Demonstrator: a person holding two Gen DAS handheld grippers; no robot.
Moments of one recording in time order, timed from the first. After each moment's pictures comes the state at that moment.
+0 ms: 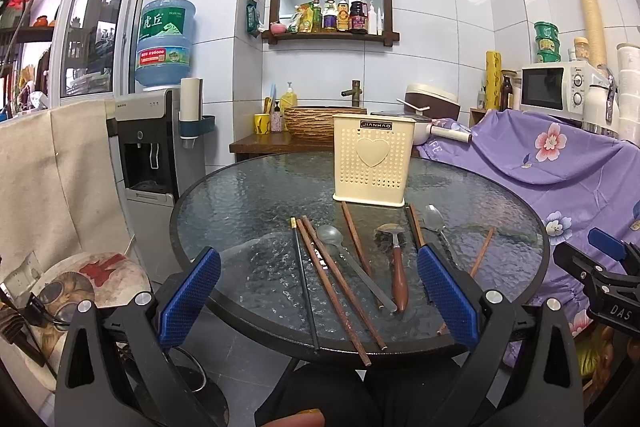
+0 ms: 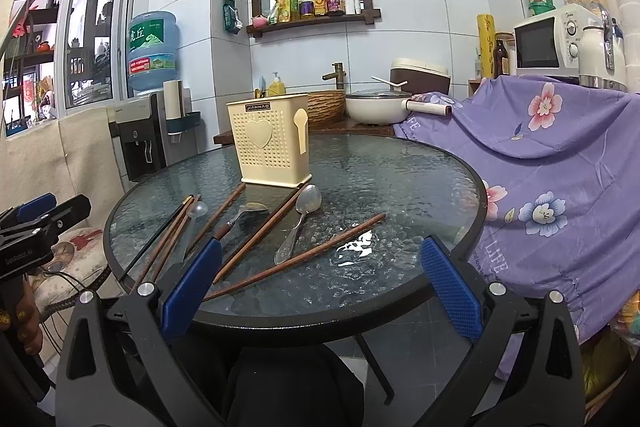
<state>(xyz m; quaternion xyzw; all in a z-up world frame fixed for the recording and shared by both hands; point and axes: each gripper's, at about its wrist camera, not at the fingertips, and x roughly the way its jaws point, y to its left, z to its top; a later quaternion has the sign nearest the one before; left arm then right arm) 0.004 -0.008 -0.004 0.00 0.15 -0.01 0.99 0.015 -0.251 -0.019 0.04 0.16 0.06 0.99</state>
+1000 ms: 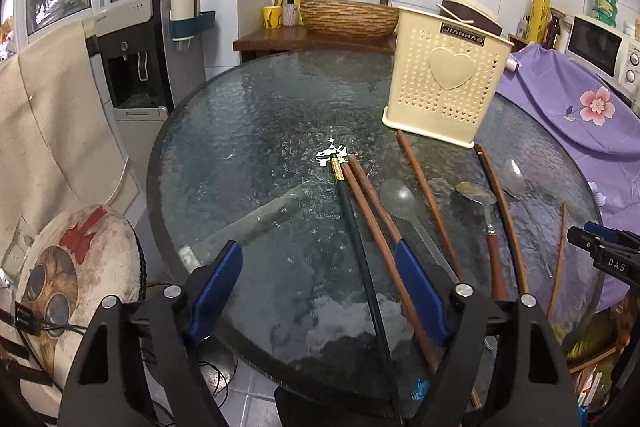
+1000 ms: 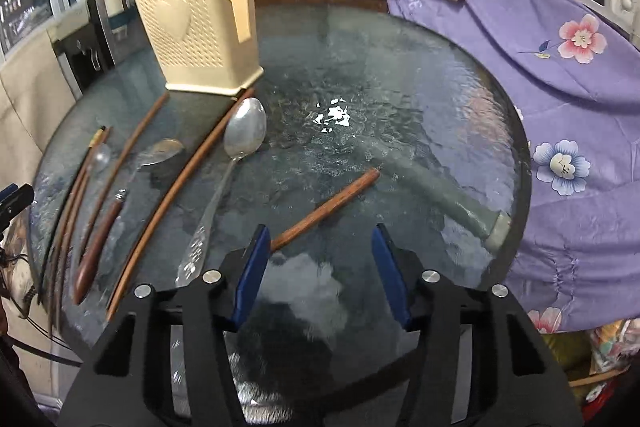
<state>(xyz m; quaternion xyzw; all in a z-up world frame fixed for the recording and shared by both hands) 0.149 0.046 -0.030 -0.02 0.36 0.00 0.93 0.200 -0.257 -0.043 0.01 0.42 0.02 0.91</state>
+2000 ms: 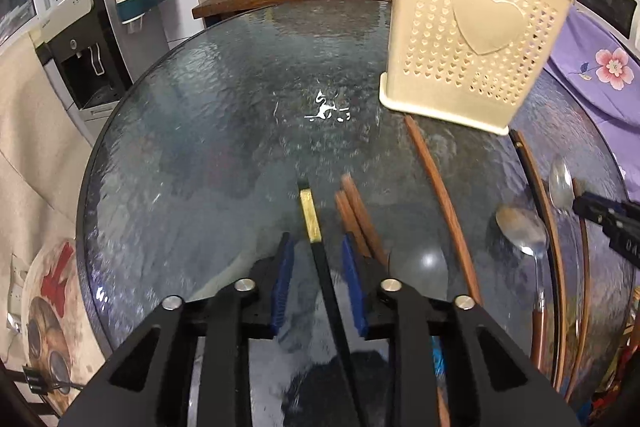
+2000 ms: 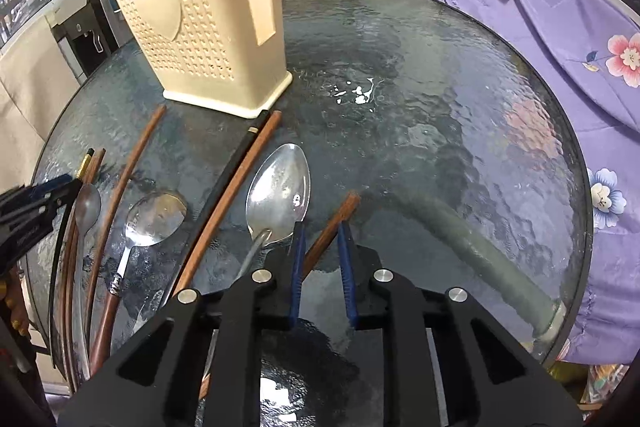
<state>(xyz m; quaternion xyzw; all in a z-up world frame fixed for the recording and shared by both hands) 0.259 0.025 -0.047 0.02 0.45 -0.02 0.89 0.286 -0.219 -0.049 0.00 0.47 0.06 0.88</state>
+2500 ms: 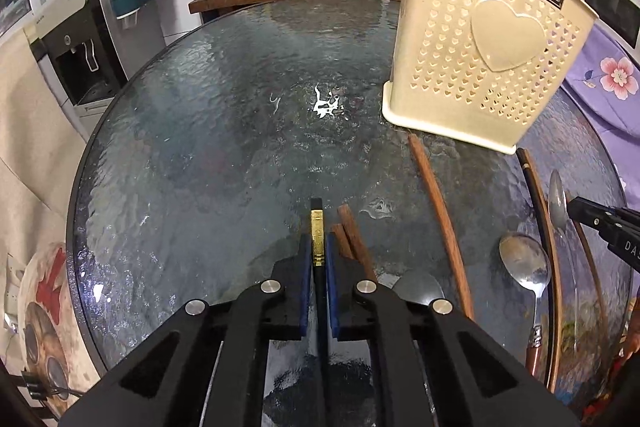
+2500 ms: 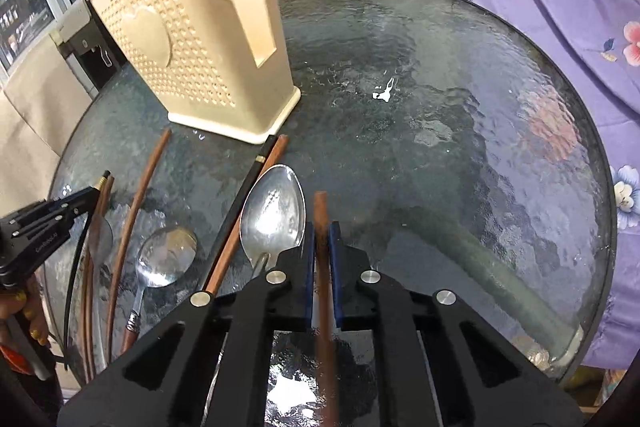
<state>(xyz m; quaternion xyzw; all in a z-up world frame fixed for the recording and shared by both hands) 0.286 0.026 -0.045 0.01 0.46 -0.02 0.89 0.307 -0.230 -0.049 0.04 0.47 0.09 0.88</state>
